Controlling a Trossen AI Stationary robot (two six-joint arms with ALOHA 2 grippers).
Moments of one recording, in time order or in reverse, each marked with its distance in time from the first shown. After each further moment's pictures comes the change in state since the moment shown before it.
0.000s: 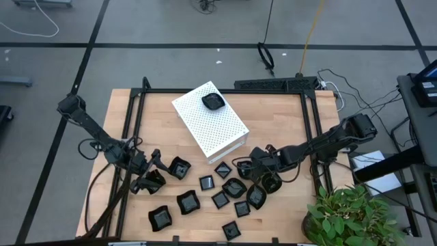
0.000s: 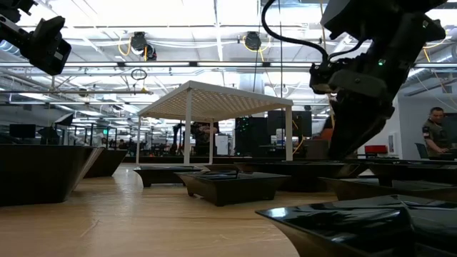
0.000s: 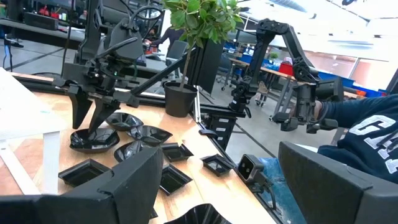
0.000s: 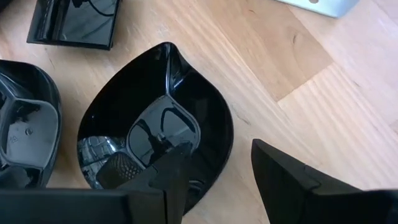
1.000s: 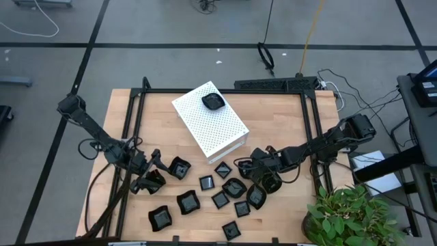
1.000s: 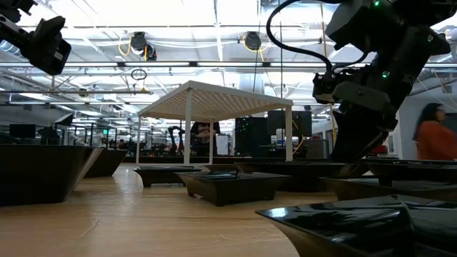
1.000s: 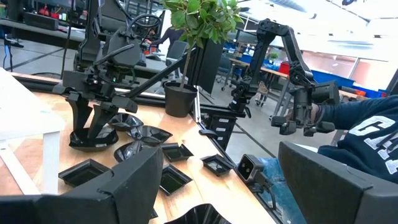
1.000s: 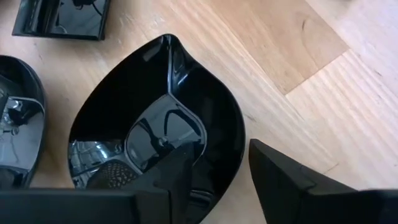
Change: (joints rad) left arm 0.000 0.000 0.000 0.000 0.000 0.000; right arm 0.000 0.014 -0.067 0.111 -0.003 -0.001
